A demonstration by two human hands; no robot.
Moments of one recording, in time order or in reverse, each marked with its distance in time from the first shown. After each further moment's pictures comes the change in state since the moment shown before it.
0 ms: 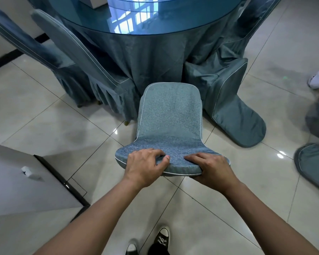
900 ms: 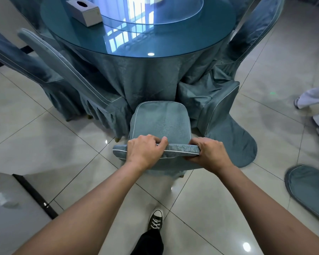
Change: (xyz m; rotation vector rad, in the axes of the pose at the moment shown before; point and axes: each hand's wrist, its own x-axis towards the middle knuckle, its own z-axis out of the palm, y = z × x) left_hand 0.159 0.015 -0.047 -0.058 0.117 -0.106; right_hand 0.145 0.075 -0.045 -0.058 -0.046 0.249
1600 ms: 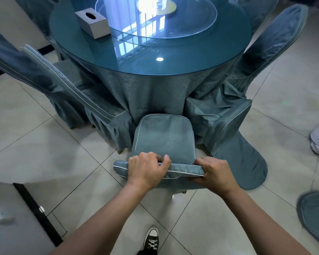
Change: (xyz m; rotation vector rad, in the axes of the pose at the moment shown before) left_hand 0.079 0.001 -0.009 0.067 0.046 -0.029; right_hand 0.089 0.033 0.001 0.017 0.105 -0.184
